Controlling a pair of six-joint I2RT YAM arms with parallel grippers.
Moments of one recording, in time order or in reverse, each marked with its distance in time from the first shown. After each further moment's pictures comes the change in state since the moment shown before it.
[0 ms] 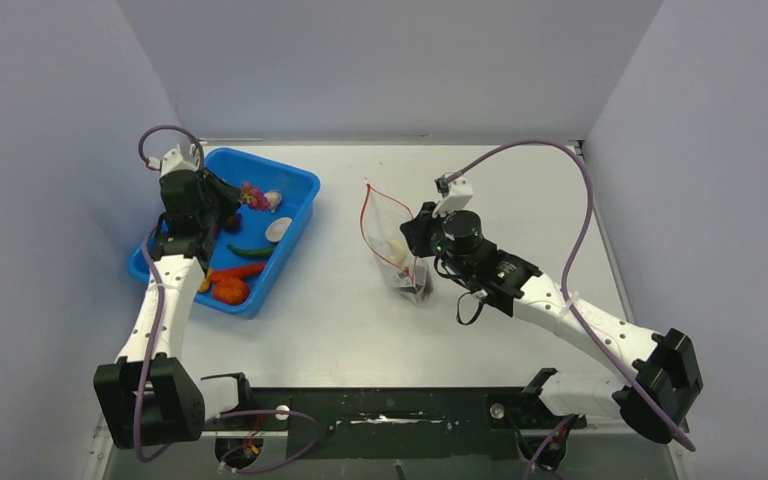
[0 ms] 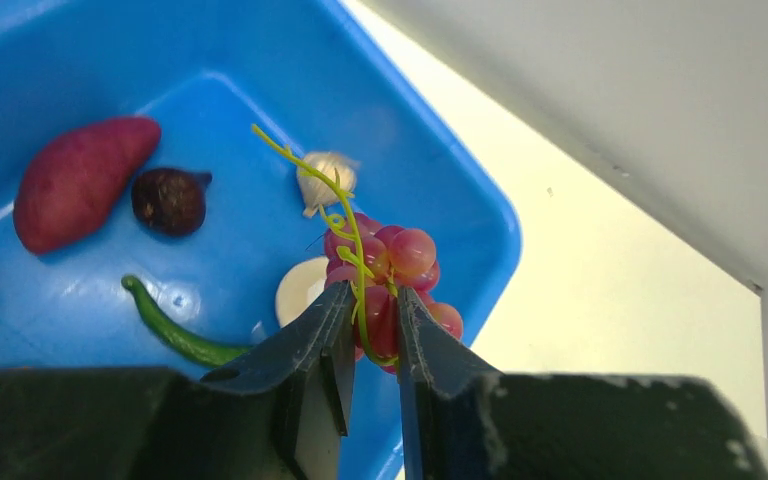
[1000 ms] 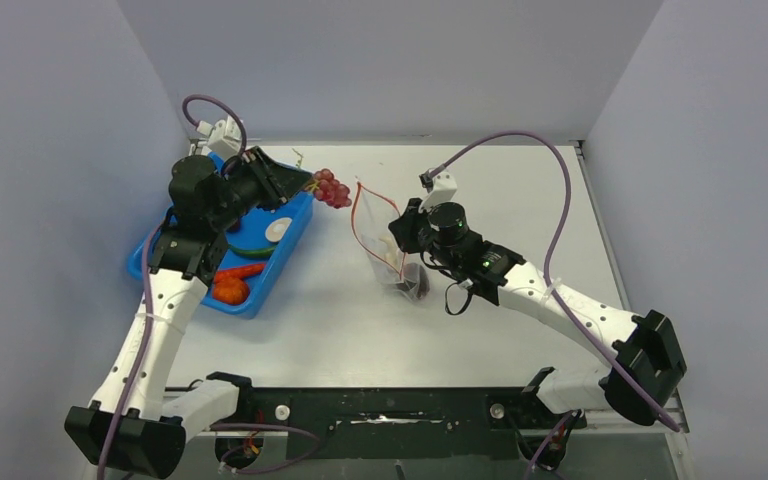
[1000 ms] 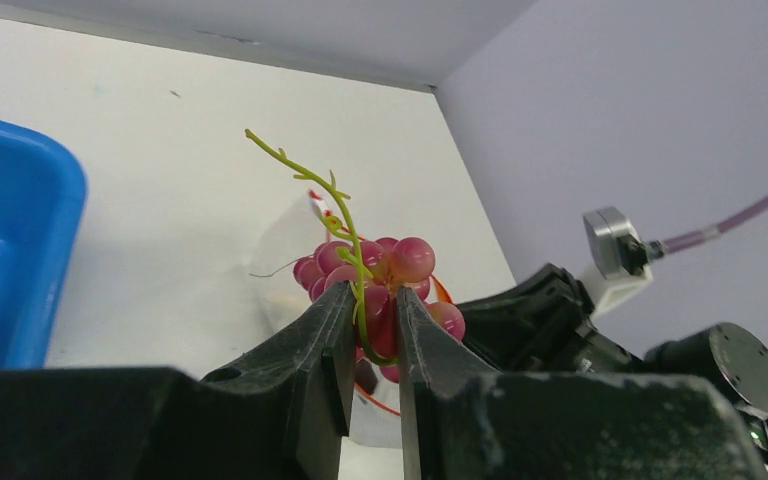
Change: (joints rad) left arm -0.274 -0.147 0.233 -0.117 0.357 -0.061; right arm 0.000 0.113 0.070 0.004 -0.047 0.000
